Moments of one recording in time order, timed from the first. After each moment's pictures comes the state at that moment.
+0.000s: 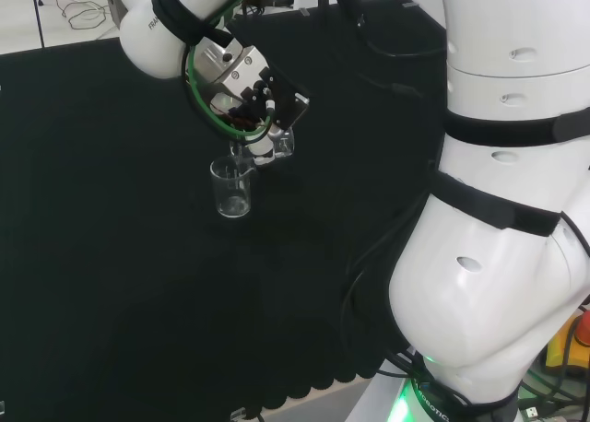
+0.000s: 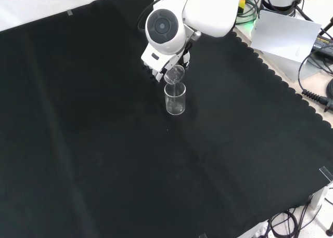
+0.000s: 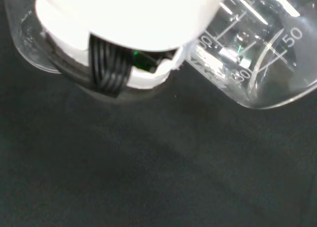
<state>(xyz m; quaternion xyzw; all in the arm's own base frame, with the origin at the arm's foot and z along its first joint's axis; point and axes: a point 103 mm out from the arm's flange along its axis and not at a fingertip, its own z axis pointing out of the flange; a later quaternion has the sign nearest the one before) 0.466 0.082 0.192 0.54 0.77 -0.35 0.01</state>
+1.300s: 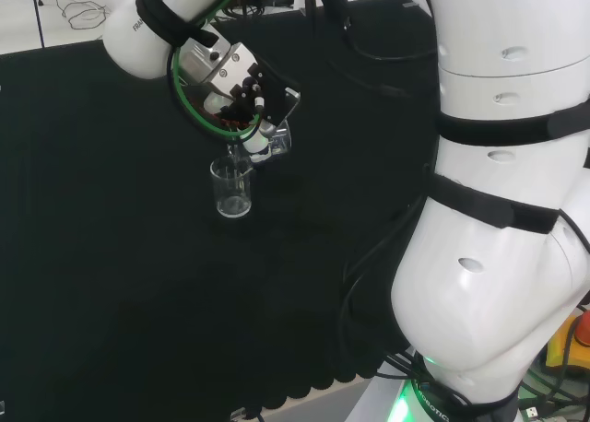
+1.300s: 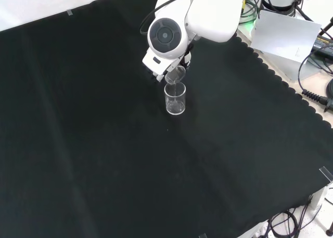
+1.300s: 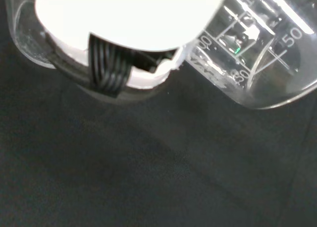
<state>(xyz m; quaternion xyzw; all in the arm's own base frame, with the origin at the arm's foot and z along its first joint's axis) 0.467 0.093 0.201 0.53 0.75 -0.38 0.02</state>
